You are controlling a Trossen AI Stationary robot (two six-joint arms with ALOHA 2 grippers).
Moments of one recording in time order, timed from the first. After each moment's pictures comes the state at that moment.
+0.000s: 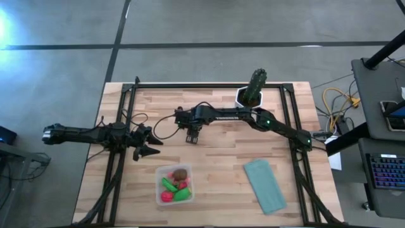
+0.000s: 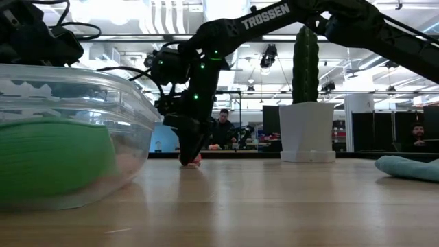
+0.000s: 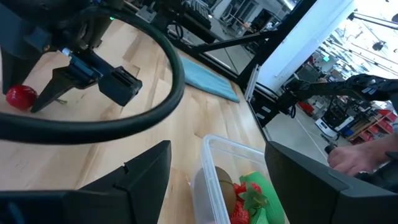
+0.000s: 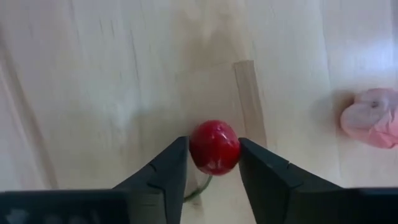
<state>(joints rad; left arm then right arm) -0.04 0.22 0.04 -0.03 0.17 -0.57 -0.14 2.54 2.24 -1.00 0.11 0.03</state>
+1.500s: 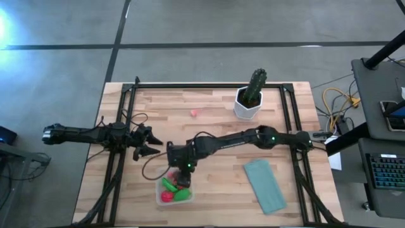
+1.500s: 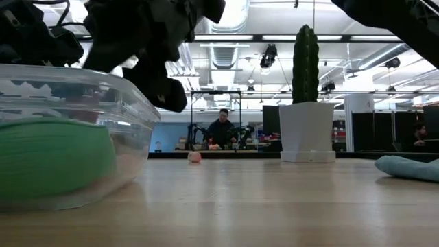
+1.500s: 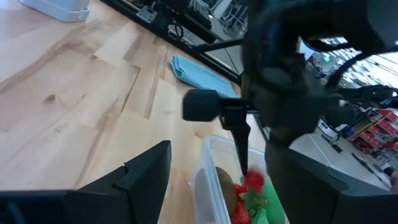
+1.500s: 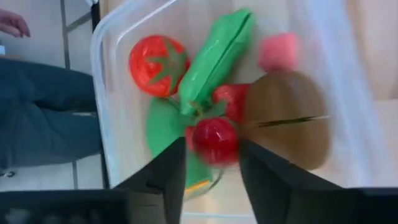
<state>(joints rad) -0.04 0.22 0.04 -0.03 0.17 -0.57 0.17 2.51 2.35 -0.87 -0.43 0.46</state>
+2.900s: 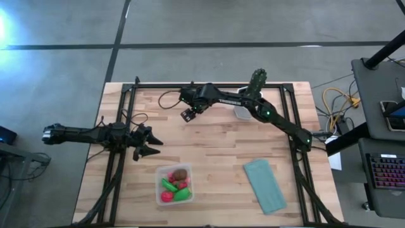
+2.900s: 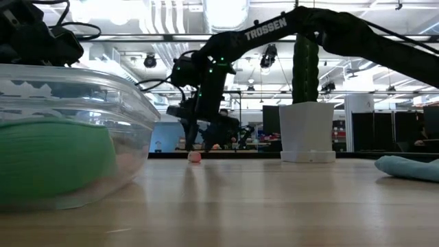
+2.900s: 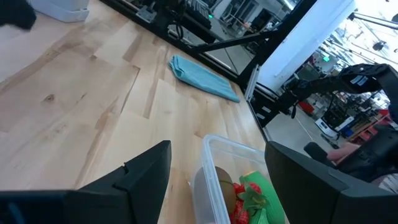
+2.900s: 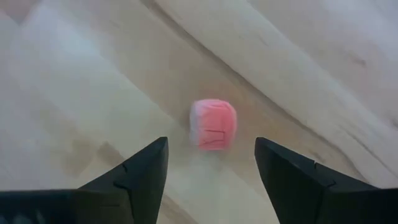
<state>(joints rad) -0.04 0.22 0.04 -0.03 0.17 -0.57 -0.31 2.54 2.35 -1.06 0.05 0.53</state>
